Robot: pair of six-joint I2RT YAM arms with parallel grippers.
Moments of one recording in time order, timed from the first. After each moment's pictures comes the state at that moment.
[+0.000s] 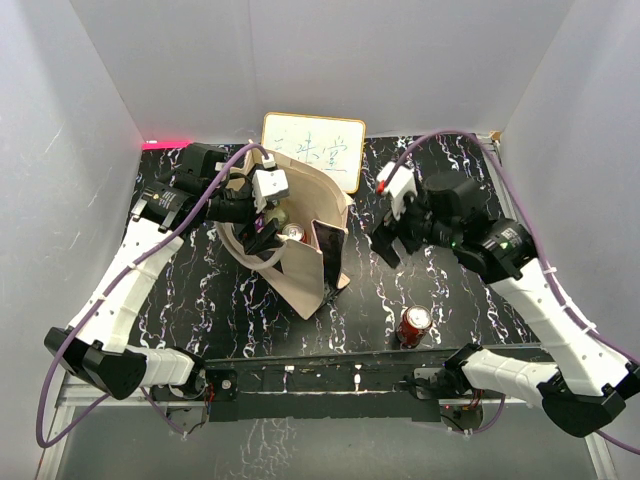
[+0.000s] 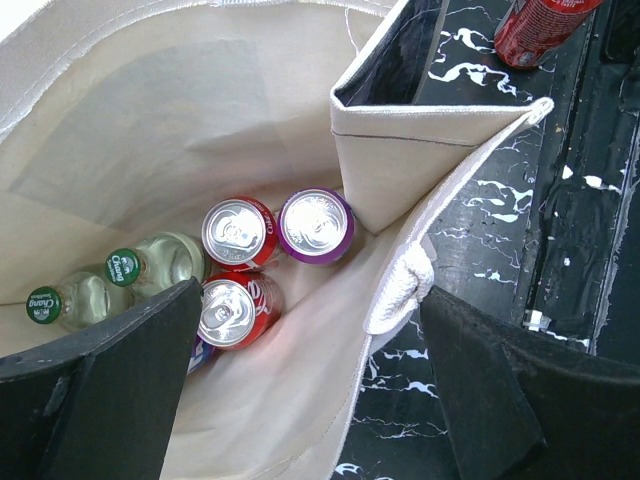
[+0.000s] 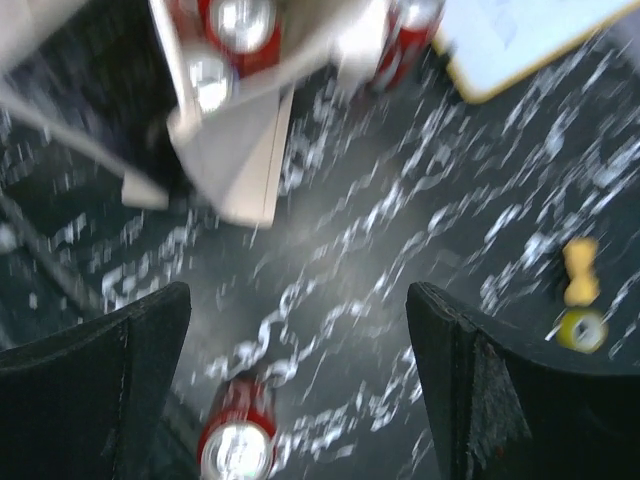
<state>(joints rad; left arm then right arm) -0.43 1.31 1.53 -1.02 0.64 0.67 0.61 1.08 1.41 -0.86 -0.16 -0.27</state>
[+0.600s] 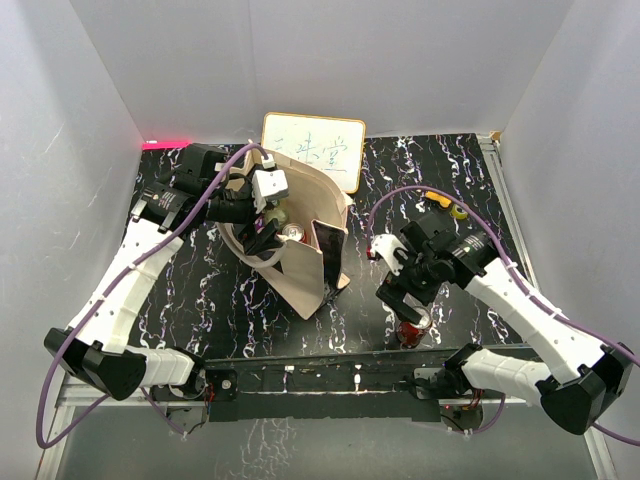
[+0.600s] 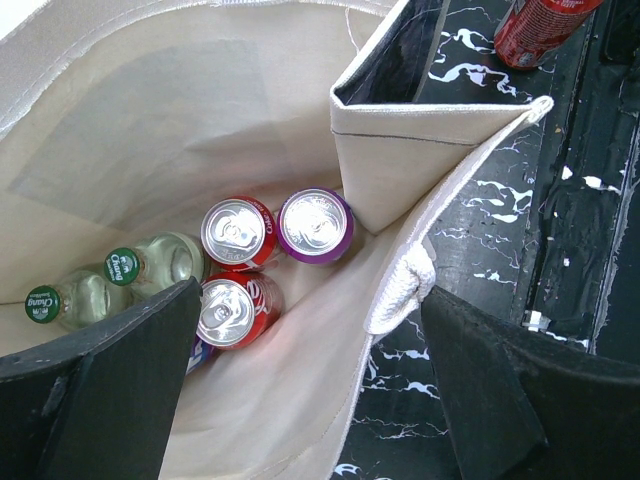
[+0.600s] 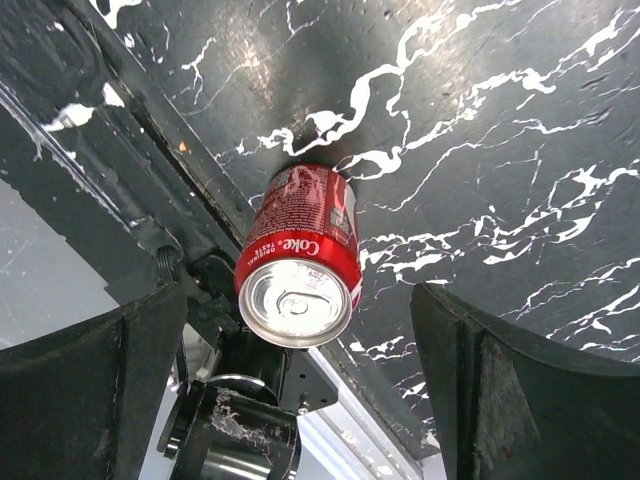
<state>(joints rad) -0.43 1.30 1.52 -1.01 0.65 0.67 0.60 1.08 1.09 -1.24 -0.20 -0.39</state>
